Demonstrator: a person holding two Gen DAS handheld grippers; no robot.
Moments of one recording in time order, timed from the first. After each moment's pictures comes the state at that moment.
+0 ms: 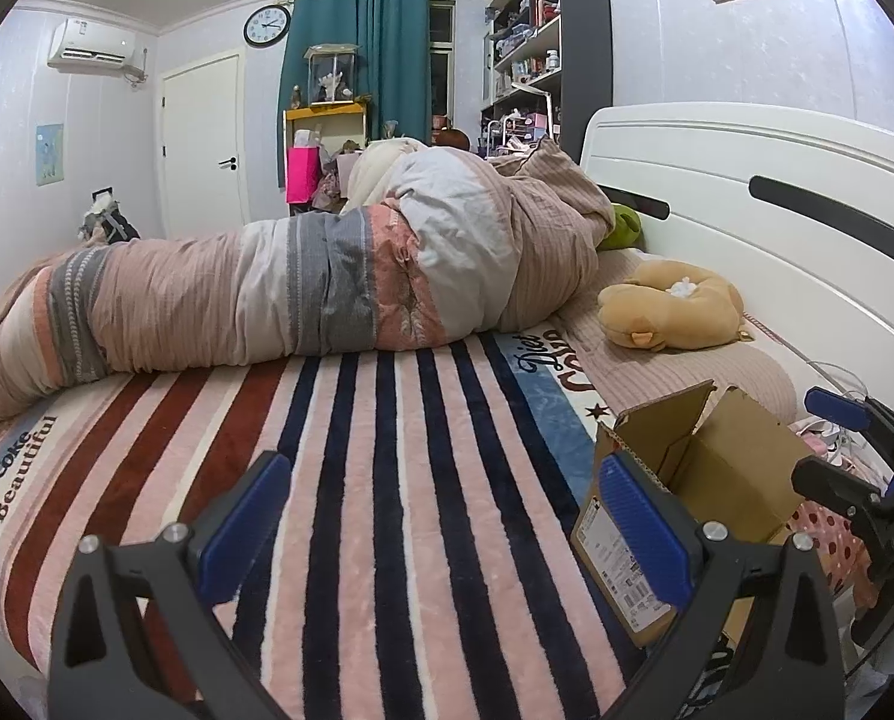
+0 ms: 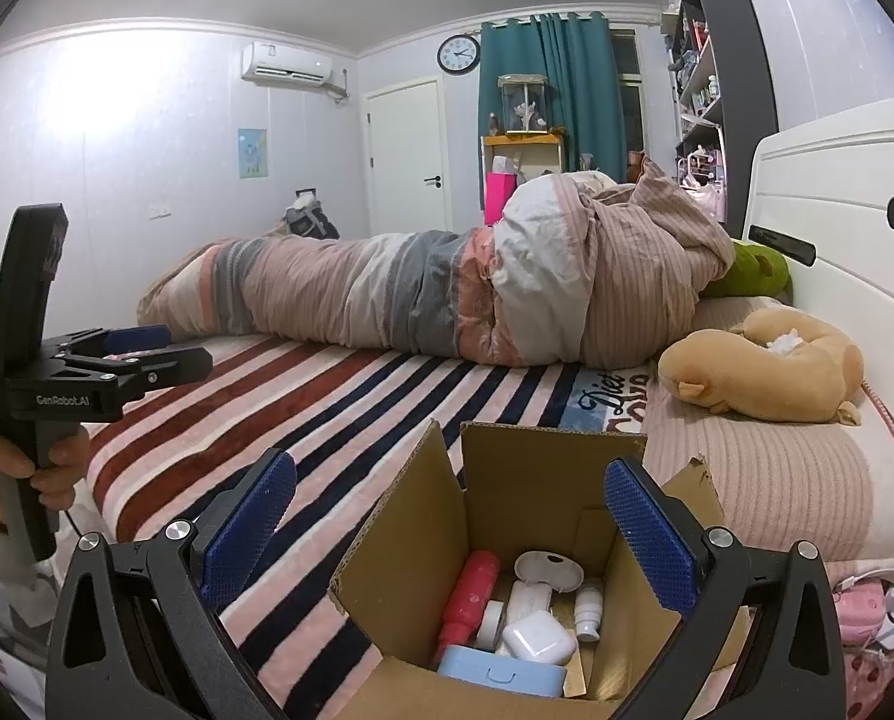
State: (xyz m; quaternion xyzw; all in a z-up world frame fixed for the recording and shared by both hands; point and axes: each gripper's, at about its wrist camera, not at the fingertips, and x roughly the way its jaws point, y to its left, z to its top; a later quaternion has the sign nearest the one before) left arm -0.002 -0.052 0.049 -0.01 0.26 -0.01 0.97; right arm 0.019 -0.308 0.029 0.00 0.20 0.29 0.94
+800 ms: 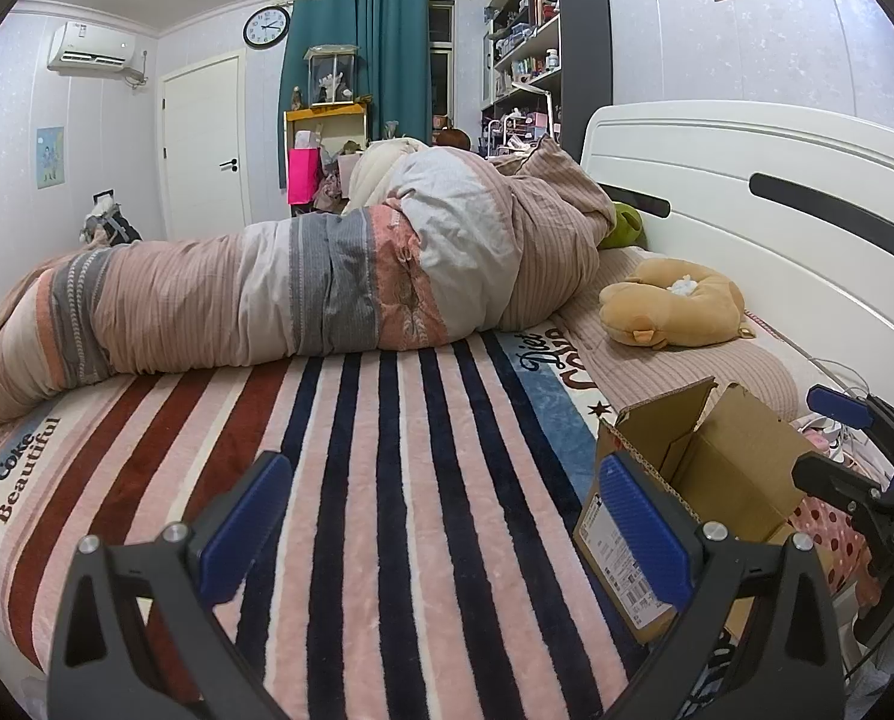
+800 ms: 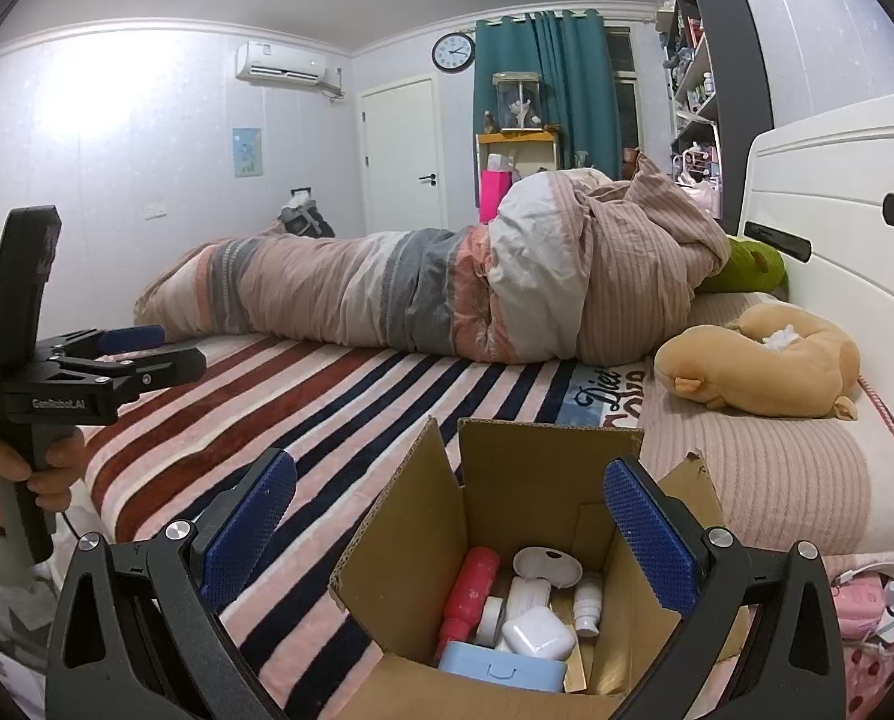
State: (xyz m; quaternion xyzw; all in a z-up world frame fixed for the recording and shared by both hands) left arm -0.002 -0.048 0.049 0.00 0.26 -0.01 0.97; right arm 0.018 -0.309 0.027 0.00 0.20 0.29 0.94
